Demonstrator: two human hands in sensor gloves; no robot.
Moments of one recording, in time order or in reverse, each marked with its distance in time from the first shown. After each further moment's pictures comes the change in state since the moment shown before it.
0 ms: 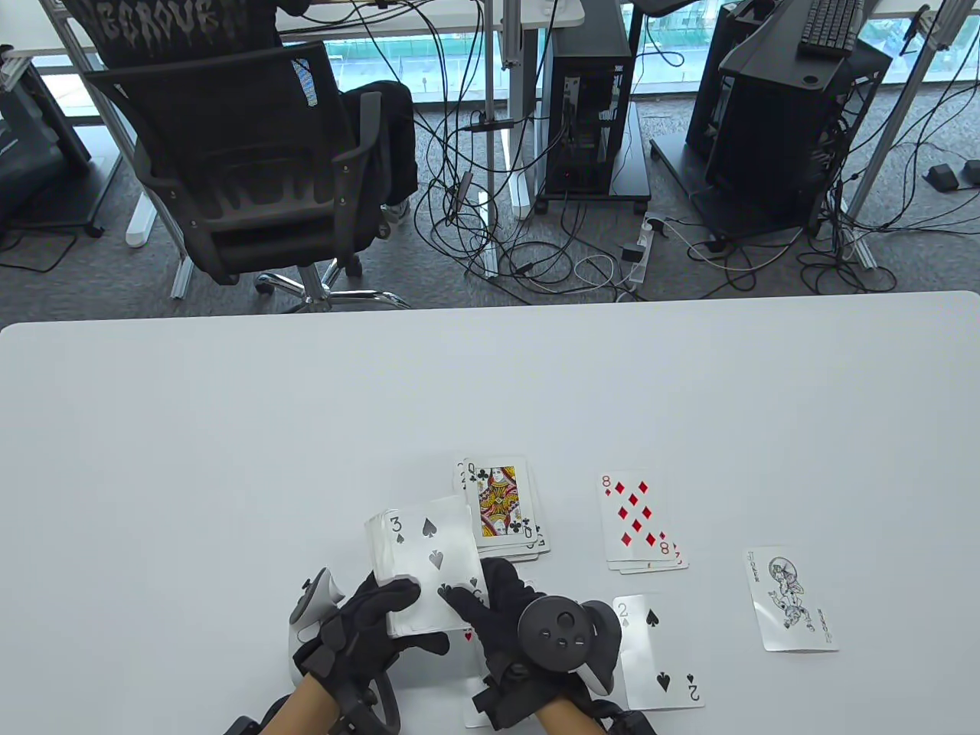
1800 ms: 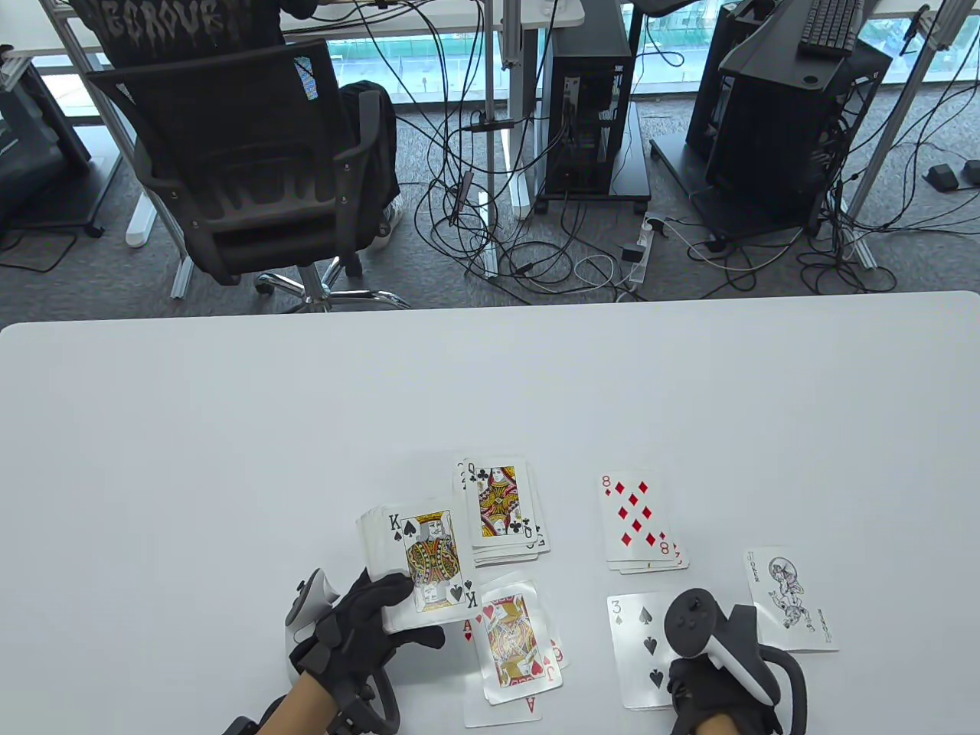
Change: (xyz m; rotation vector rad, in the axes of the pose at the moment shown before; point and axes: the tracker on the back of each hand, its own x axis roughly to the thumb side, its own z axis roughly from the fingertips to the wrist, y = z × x) left_hand 0.004 0.001 0.002 0.040 -0.026 0.030; right_hand -0.114 -0.113 0.065 0.604 0.764 0.723
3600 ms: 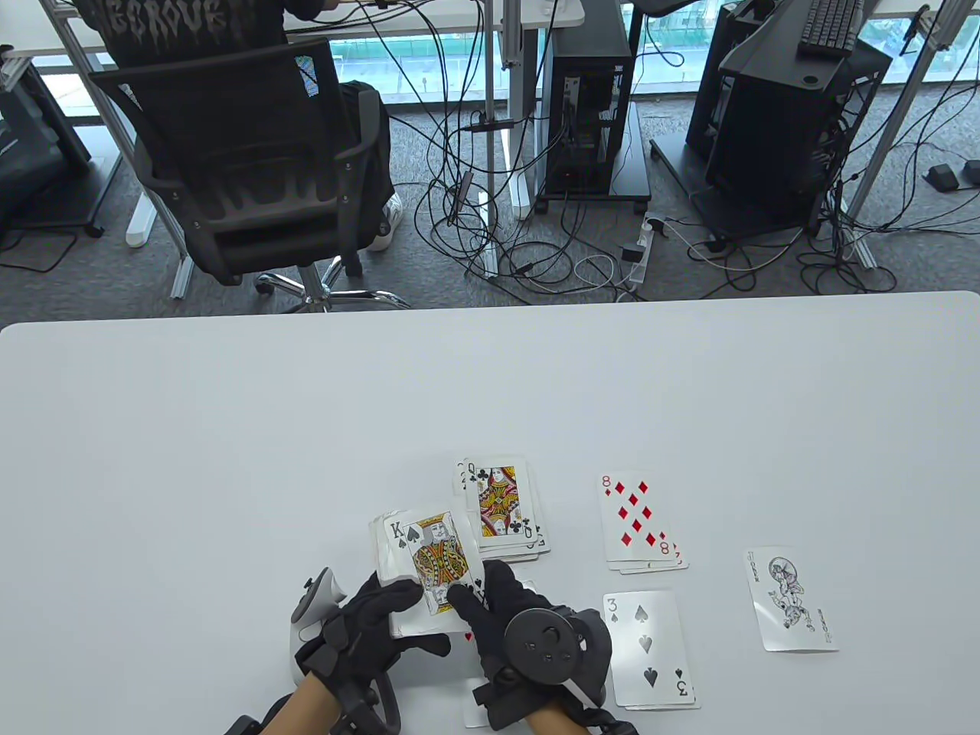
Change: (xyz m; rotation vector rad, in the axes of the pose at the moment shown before) left_hand -0.004 0.000 -0.003 -0.033 0.039 -0.045; right_hand 0.175 -0.018 0.036 -0.707 -0.699 -0.613
